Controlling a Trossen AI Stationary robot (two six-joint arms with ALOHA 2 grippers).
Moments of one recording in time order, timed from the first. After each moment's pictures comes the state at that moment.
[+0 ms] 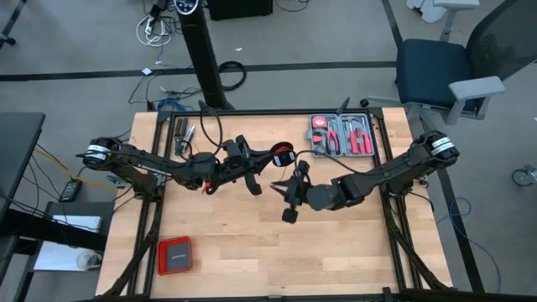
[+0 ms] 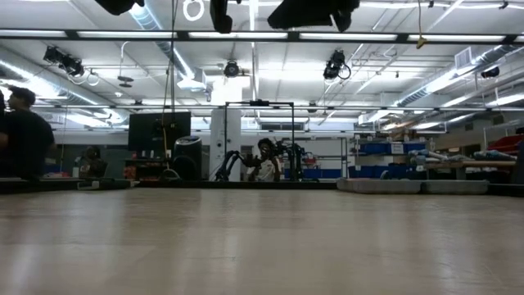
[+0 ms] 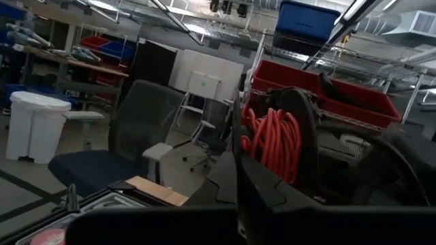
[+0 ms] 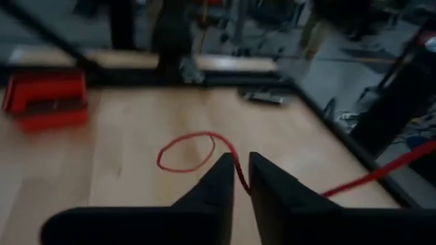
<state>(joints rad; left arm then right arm) -0.12 1.45 0.86 0.89 -0.43 -0.21 0.36 1.53 1.05 0.09 0.69 0.08</state>
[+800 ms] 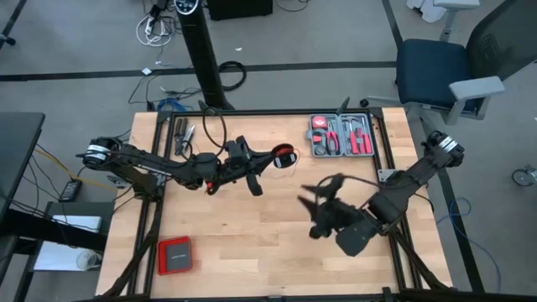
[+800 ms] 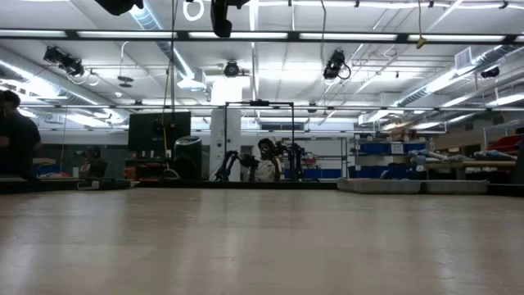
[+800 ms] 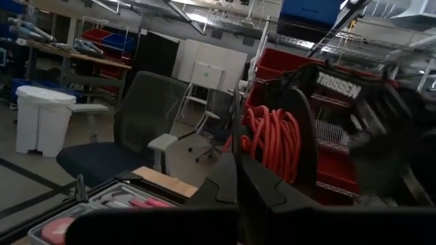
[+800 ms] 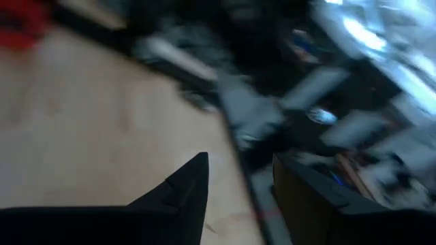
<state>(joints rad) -0.12 1.45 0.86 0.84 -0.43 -0.21 0.68 1.49 1.33 -0.53 1.21 -0.07</state>
